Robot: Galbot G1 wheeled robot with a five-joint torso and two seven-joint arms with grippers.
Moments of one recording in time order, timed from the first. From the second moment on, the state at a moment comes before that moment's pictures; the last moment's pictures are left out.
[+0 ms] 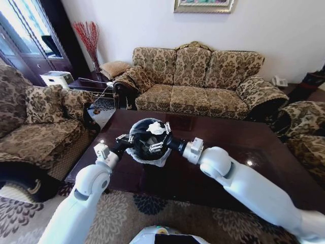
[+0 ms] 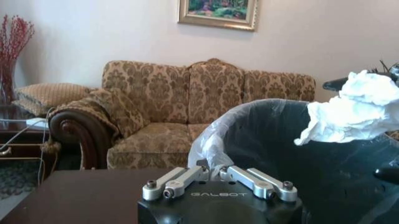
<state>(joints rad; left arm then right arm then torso) 1.23 -1.12 -0.54 -2.28 -0.53 0.50 -0.03 -0.51 0.81 -0.24 2.16 0.46 -0.24 -0.26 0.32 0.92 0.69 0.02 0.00</state>
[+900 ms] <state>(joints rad) 1.23 -1.12 -0.55 -2.29 -0.53 0.50 -0.02 -0.57 0.75 -0.17 2.18 0.35 -0.23 -0.29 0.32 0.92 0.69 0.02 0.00</state>
